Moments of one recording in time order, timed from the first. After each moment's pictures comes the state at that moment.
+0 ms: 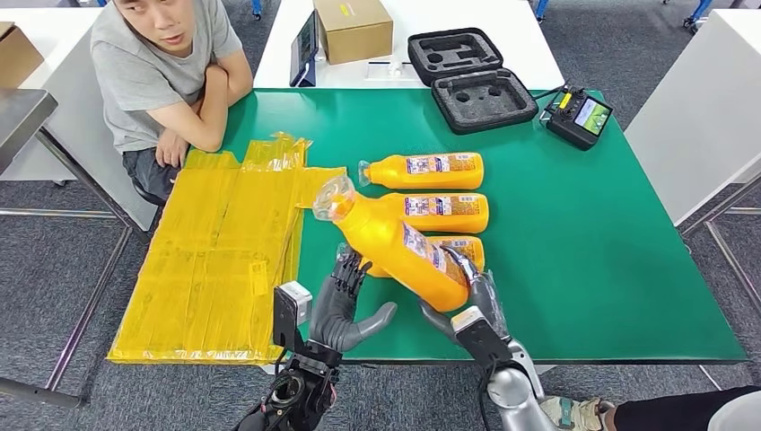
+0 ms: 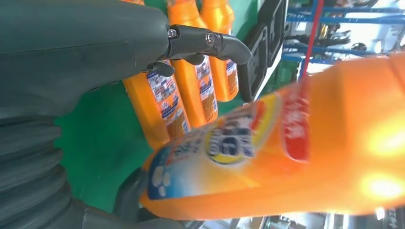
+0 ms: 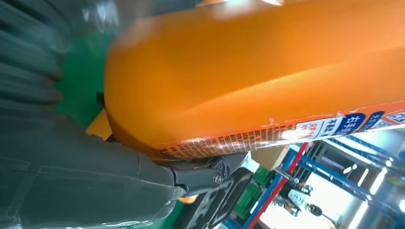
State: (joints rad) left arm -0.18 -0.25 -0.54 -1.15 0.36 0.21 -0.67; right arm -0.09 0.08 -0.01 -1.21 0.44 -0.23 -0.70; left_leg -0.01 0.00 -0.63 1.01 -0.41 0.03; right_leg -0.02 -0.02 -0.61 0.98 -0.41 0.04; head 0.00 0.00
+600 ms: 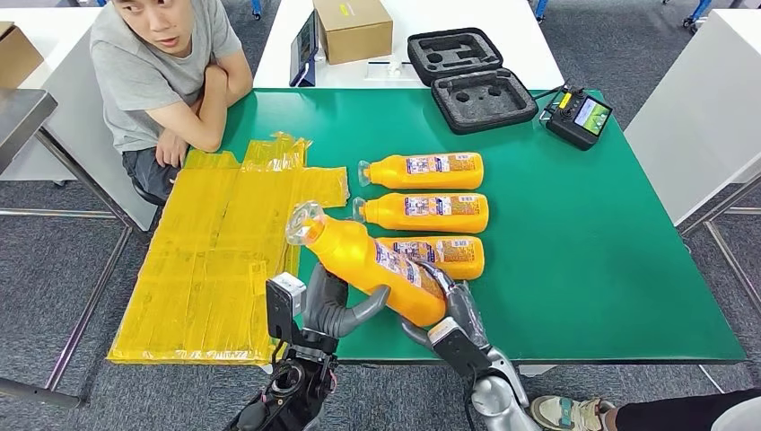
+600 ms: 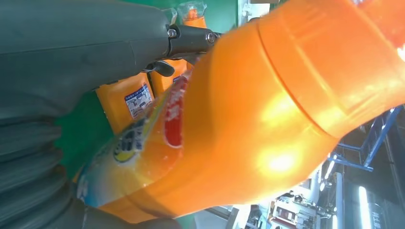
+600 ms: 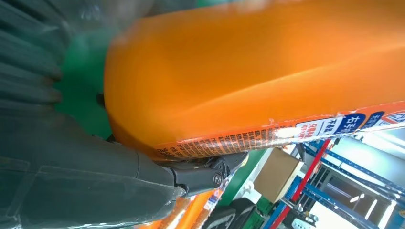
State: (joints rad) left arm -0.21 -0.26 -0.52 -1.15 0.36 0.27 -0.70; right arm -0.10 0.08 0.09 -1.14 0.43 -0.24 -0.70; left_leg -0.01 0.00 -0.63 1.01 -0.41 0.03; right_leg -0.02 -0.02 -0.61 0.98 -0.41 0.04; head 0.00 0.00
